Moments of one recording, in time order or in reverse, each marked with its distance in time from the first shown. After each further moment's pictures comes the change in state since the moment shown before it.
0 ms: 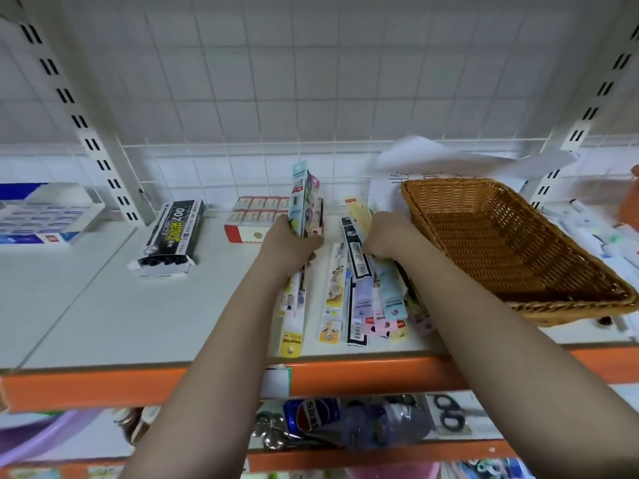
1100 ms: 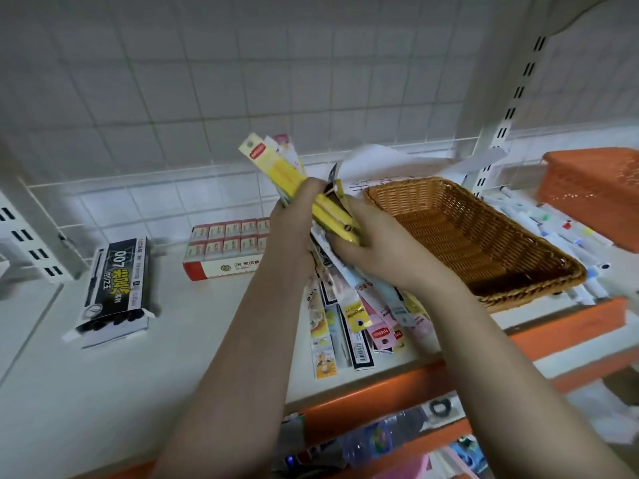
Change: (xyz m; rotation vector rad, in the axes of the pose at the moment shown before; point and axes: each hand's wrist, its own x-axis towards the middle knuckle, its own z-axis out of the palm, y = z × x) left_hand 0.025 0.048 0.022 -0.756 -0.285 -0.046; right_hand -0.066 -0.012 -0.017 0.596 0.401 -0.441
